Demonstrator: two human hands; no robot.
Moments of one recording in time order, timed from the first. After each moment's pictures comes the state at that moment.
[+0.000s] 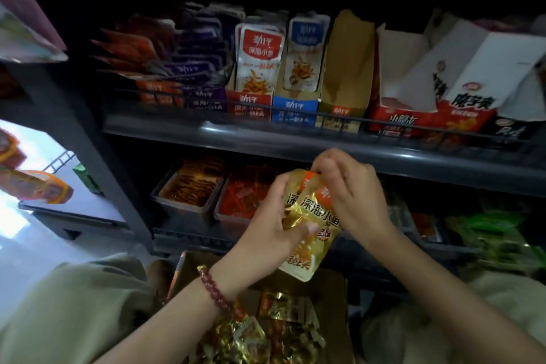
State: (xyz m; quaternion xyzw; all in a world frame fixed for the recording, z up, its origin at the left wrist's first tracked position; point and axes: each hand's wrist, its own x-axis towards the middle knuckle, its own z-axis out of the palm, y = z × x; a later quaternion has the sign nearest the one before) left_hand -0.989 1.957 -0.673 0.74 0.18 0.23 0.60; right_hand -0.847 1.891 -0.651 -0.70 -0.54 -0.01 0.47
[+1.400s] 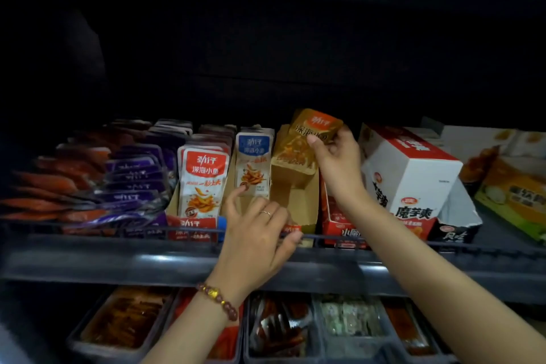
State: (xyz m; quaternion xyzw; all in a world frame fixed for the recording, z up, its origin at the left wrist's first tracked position) left_hand -0.855 2.048 -0.624 0.87 0.08 0.49 -0.05; right_hand -0.709 1.987 -0.539 -0.64 -0.38 -0.01 0.67
